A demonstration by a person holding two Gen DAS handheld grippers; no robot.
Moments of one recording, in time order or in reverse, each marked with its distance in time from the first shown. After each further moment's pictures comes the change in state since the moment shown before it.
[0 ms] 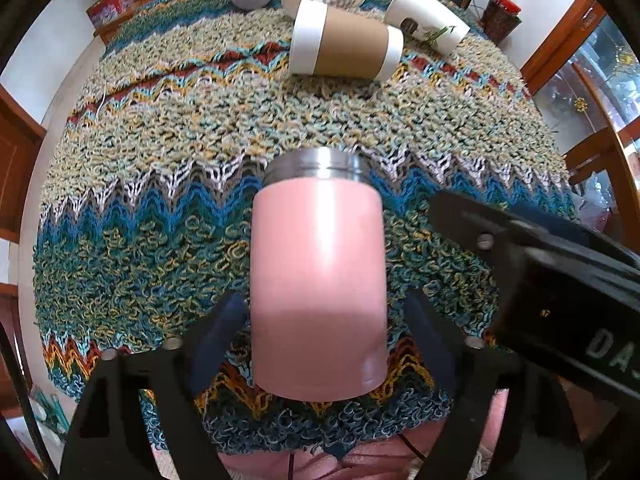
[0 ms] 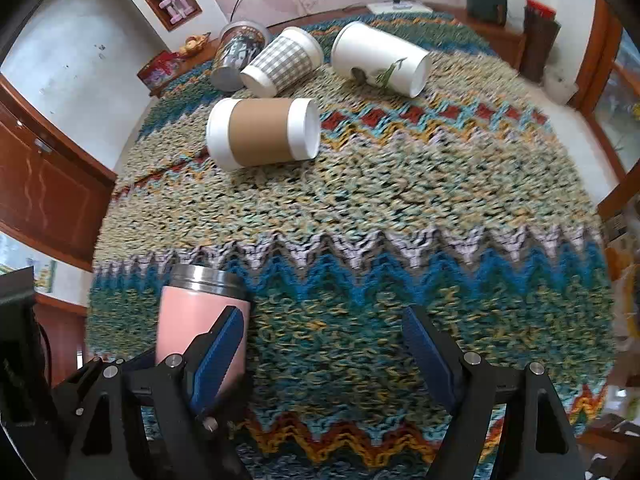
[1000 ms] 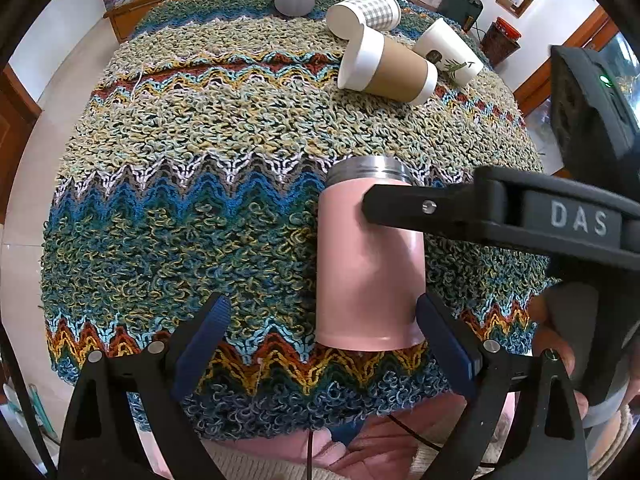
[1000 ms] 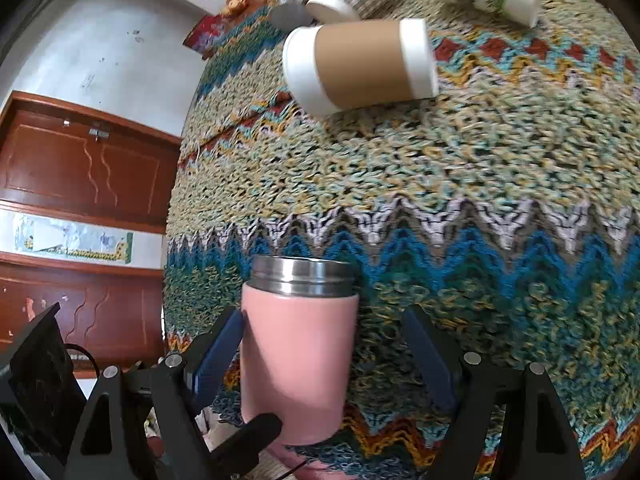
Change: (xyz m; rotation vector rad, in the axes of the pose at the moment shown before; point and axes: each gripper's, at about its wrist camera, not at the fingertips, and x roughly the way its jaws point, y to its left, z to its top) left arm -0.050 0.100 -0.023 -0.069 -0.025 -0.082; right arm 0.073 0.061 0.032 0.026 0.244 0.323
